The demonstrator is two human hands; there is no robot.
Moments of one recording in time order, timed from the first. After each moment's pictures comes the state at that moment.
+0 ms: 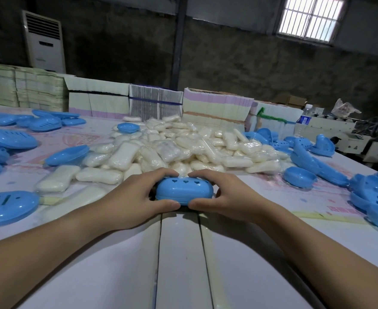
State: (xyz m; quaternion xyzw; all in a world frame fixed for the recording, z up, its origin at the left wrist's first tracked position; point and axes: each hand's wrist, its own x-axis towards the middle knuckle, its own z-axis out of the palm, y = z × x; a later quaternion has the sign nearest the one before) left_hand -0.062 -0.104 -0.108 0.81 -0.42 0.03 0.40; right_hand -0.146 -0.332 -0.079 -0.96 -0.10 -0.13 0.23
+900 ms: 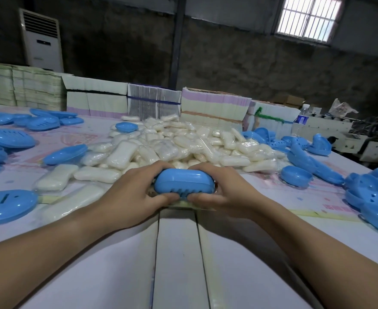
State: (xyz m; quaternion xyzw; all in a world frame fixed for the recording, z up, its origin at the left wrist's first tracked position) left_hand -0.070 -0.107 -0.105 0.80 -0.44 0.12 0.40; right_hand -0.149 -0.331 -0.073 -0.94 -0.15 -0.17 0.24
